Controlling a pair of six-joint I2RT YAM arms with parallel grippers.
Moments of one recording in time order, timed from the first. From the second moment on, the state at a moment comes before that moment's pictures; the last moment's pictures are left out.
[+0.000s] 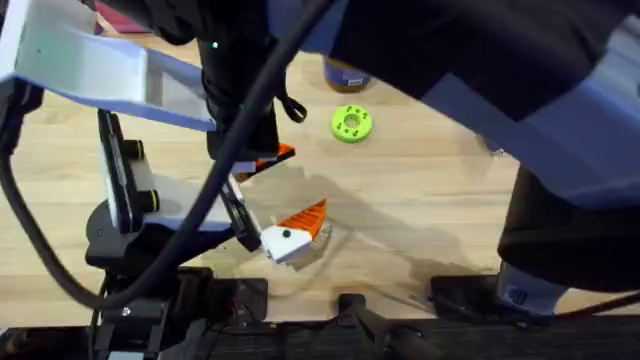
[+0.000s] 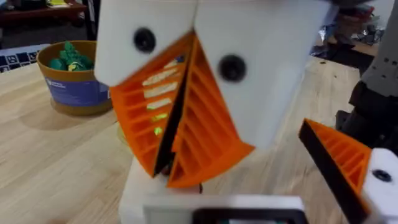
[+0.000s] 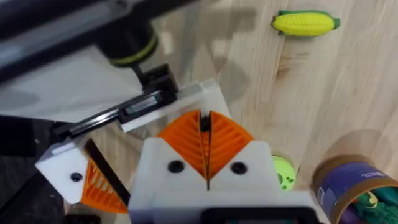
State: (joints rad) left arm -0.04 0.01 0.01 -0.10 1.03 -0.05; right arm 1.06 2.09 2.29 -1.50 -0.09 -0.63
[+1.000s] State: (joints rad) left arm -0.04 0.01 0.01 -0.10 1.04 -0.05; right arm 0.85 1.90 2.20 -1.35 -0.10 -0.30
